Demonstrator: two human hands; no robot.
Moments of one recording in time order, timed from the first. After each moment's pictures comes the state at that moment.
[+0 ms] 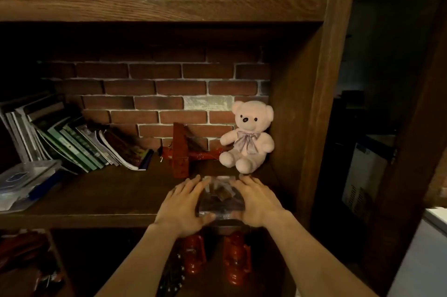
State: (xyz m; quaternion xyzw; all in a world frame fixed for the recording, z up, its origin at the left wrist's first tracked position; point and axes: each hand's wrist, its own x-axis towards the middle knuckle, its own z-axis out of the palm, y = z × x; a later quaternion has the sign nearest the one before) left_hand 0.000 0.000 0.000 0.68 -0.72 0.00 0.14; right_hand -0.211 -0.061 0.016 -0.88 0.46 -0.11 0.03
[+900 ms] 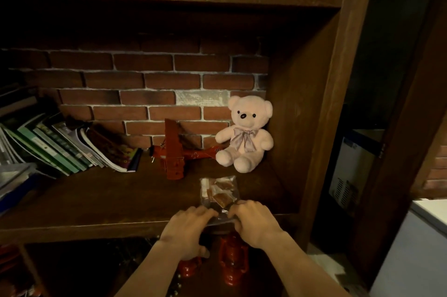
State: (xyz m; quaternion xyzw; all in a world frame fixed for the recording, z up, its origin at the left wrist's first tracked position) left_hand 0.005 -0.025 -0.036 0.62 -0.79 -0.01 -0.01; right_hand -0.187 -0.066 -0.026 -0.88 0.47 -0.09 0.01
